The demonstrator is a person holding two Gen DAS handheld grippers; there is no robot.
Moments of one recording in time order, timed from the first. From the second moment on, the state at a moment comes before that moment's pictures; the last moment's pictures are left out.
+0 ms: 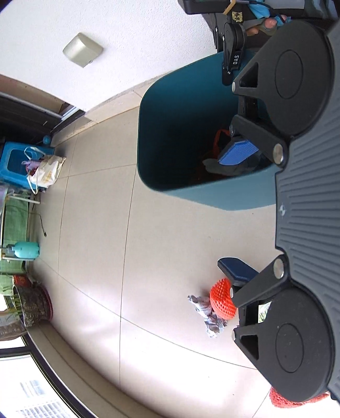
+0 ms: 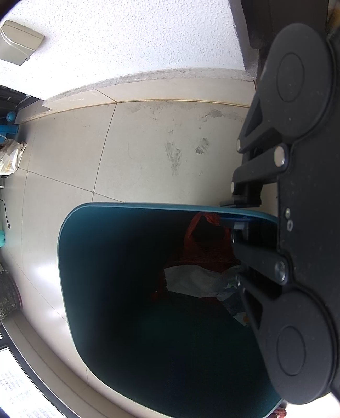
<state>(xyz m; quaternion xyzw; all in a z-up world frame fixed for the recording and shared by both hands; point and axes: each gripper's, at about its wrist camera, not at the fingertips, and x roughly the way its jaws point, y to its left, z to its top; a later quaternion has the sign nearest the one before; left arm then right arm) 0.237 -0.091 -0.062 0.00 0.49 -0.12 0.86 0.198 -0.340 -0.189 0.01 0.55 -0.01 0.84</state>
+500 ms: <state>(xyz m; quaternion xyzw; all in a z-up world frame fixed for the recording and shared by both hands) 0.282 0.010 -0.205 -0.03 0.59 0.01 0.80 0.201 -0.331 -0.194 -0.02 0.55 0.00 0.83</state>
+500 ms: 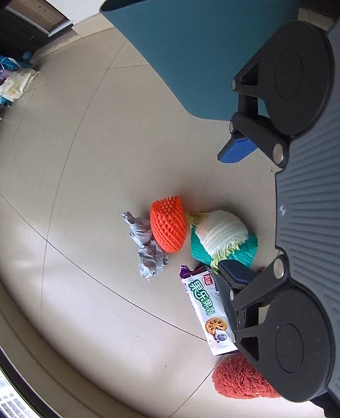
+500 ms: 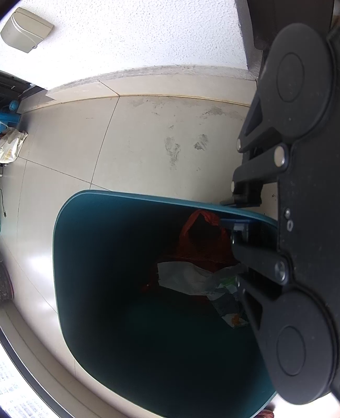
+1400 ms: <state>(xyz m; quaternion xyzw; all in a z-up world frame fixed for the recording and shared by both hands) 0.330 0.031 -0.361 -0.06 0.68 0.13 0.72 0.210 -0.325 -0.215 -0.03 0.58 0.01 0.82</state>
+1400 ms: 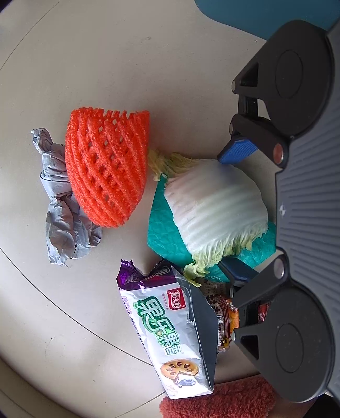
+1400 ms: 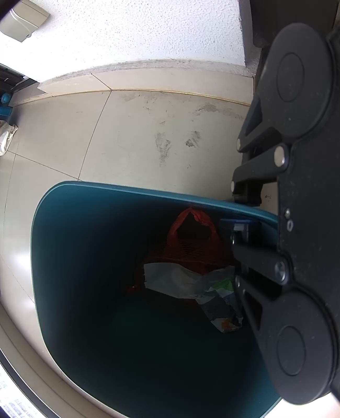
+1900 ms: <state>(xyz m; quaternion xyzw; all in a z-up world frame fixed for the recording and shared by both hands) 0.288 0.042 -0.293 -0.07 0.66 0.12 0.74 0.202 -0.324 -0.213 -0.02 0.56 0.00 0.83</state>
